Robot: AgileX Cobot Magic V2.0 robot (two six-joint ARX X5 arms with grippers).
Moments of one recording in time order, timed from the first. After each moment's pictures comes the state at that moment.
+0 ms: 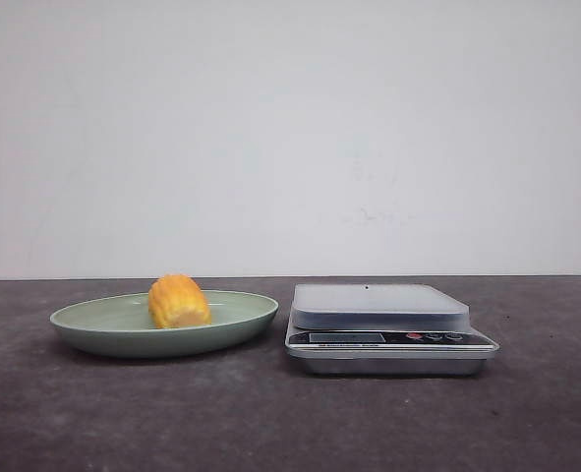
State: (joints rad) left arm -0.01 0.00 0.03 -0.18 -0.04 -0.12; right arm 0.44 0.30 0.89 -0.87 0.13 0.24
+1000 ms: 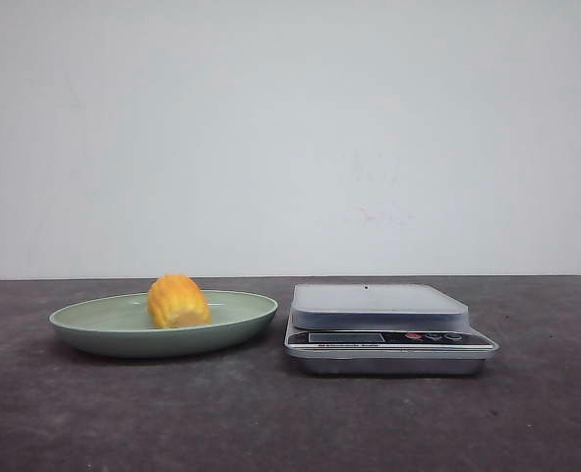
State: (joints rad) left arm -0.01 0.00 0.03 -0.18 -0.04 -0.12; right arm 0.15 0.16 0.54 -0.37 0.03 0.03
